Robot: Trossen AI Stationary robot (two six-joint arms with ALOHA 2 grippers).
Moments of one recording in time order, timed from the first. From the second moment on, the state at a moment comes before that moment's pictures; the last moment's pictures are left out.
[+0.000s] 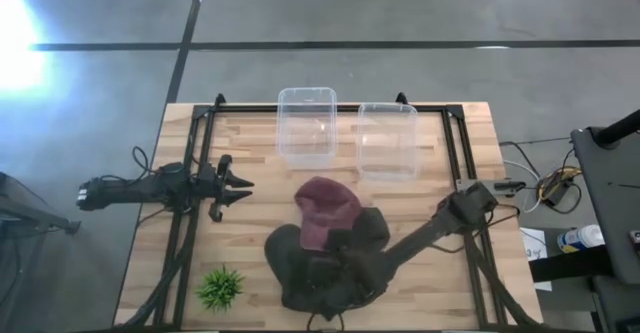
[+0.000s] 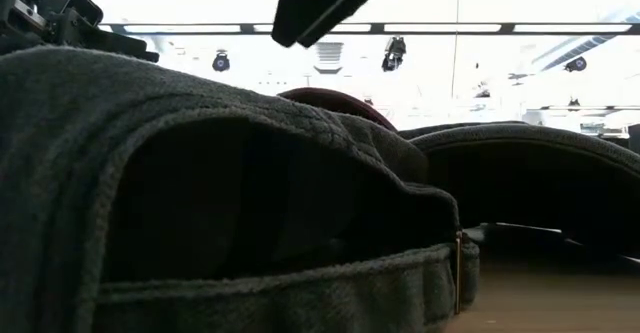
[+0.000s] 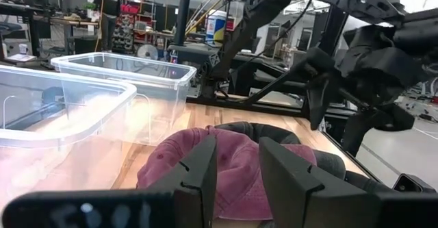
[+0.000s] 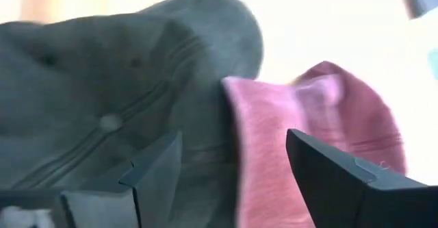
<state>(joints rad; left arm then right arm) 0.02 0.04 0.01 0.03 0.05 -0.16 0.56 2.29 2.09 -1.08 0.68 0.54</state>
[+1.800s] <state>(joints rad) 0.02 0.04 0.01 0.03 0.05 -0.16 0.39 1.97 2.35 -1.57 1.16 1.02</state>
